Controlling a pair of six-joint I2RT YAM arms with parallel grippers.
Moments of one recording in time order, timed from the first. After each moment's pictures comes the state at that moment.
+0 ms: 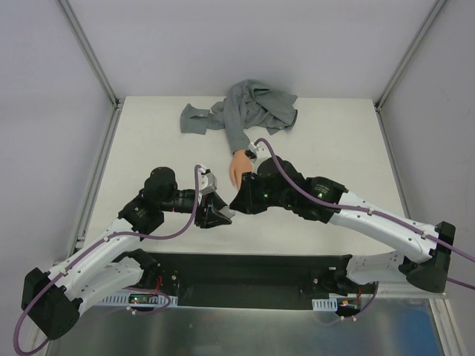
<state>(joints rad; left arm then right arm) -0.61 0.84 0.59 -0.06 0.92 -0.02 1.11 1.25 1.25 -0.63 0.02 0.72</state>
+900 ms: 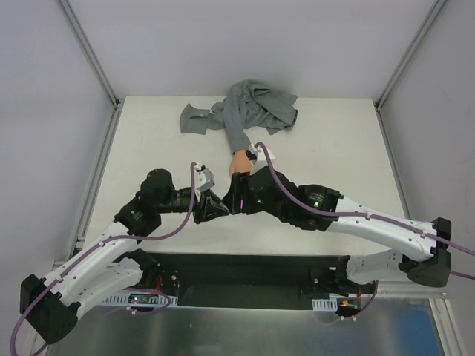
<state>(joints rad) -0.62 0.79 0.59 -0.10 0.77 -0.04 1.24 1.26 1.28 -0.63 0.35 0.77</state>
